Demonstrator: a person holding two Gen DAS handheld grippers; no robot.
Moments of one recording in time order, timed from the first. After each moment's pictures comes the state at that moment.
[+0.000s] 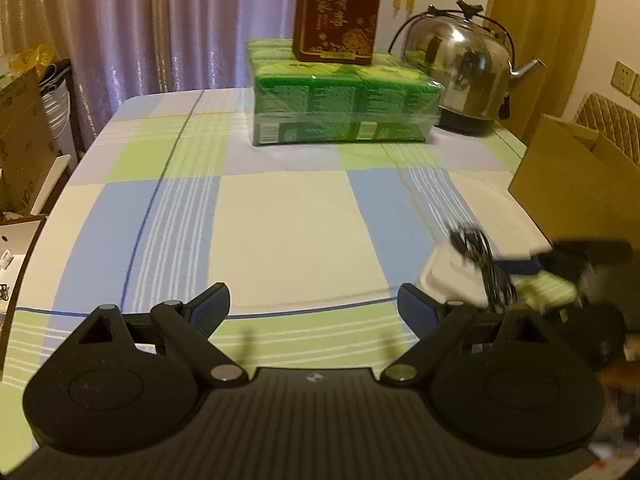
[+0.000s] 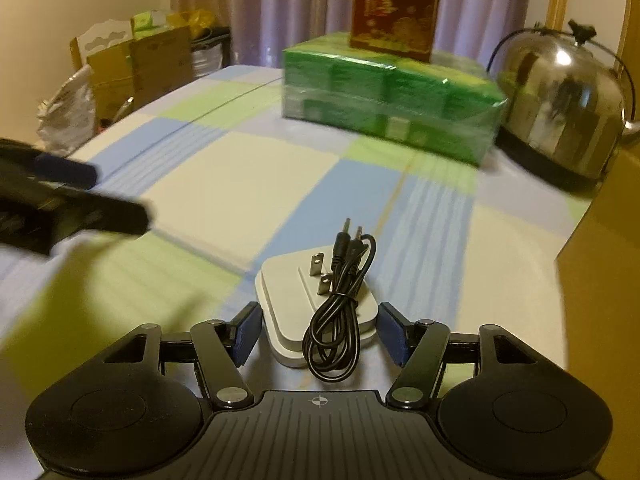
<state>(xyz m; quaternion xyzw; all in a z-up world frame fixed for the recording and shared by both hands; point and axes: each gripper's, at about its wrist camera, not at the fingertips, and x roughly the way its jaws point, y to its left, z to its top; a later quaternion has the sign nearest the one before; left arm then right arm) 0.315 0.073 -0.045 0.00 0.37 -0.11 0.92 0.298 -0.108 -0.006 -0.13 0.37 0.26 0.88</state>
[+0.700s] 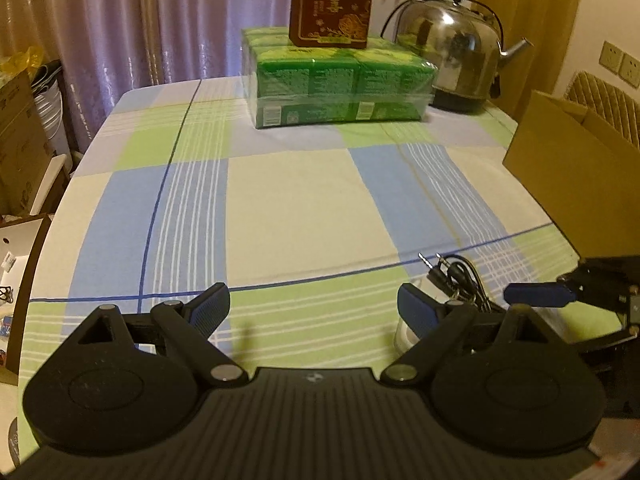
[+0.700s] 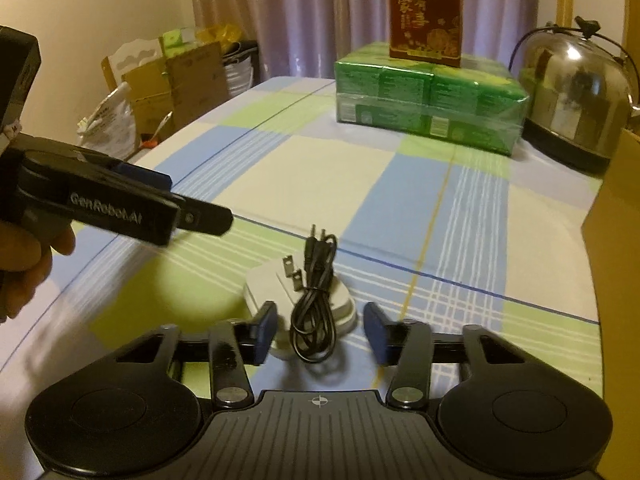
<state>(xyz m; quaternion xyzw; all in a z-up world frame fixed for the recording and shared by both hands) 0.300 0.087 -0.049 0.02 0.39 -0.13 0.91 0.245 -0.104 0.011 -0.09 0.37 0.30 0.87</state>
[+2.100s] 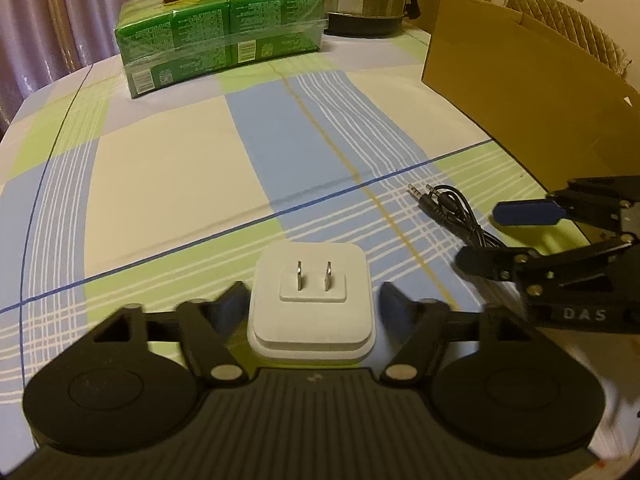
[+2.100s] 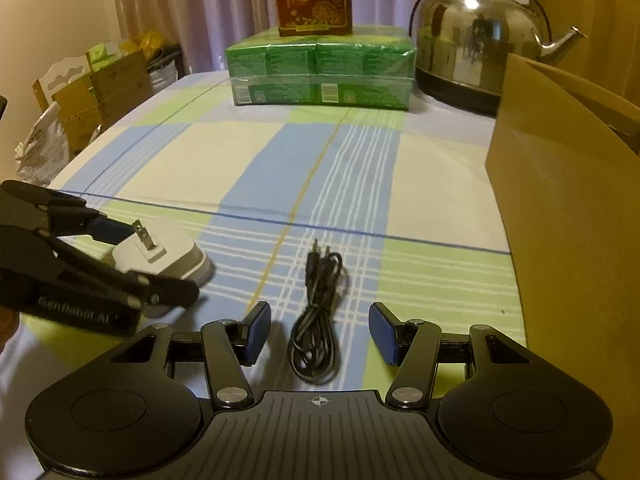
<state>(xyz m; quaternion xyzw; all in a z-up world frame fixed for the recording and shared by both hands) 0.303 0.003 -0.087 0.09 0.44 -0.22 0.87 0.252 -0.170 -0.003 -0.06 0.39 0.20 0.90</state>
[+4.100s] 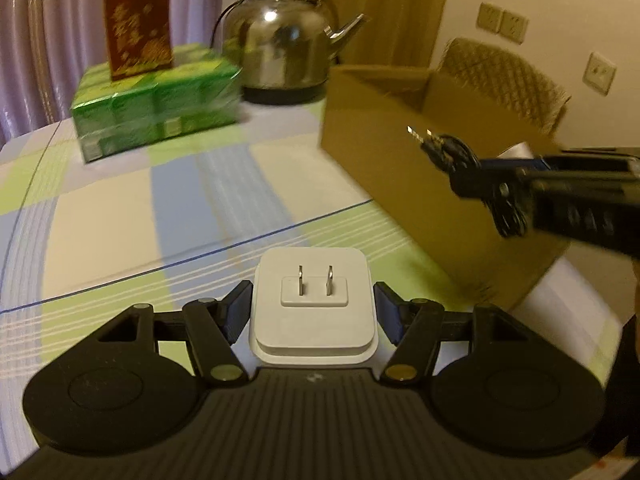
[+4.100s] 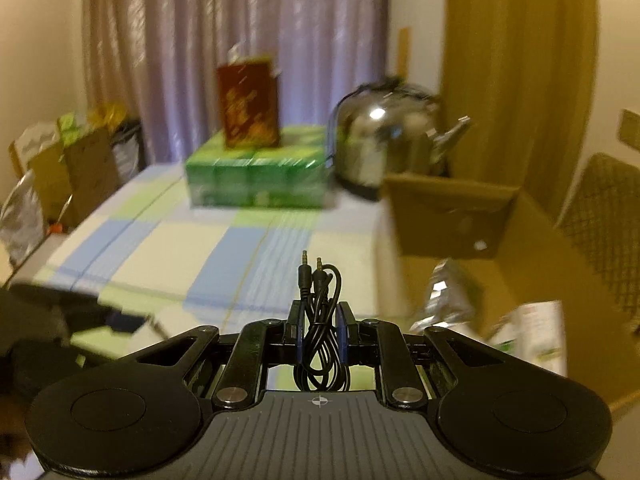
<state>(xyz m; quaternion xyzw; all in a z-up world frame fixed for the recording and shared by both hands) 0.220 -0.072 -0.011 0.04 0.37 -0.28 0.89 0.179 -0.244 0.120 -0.04 0.29 0.12 0.95</state>
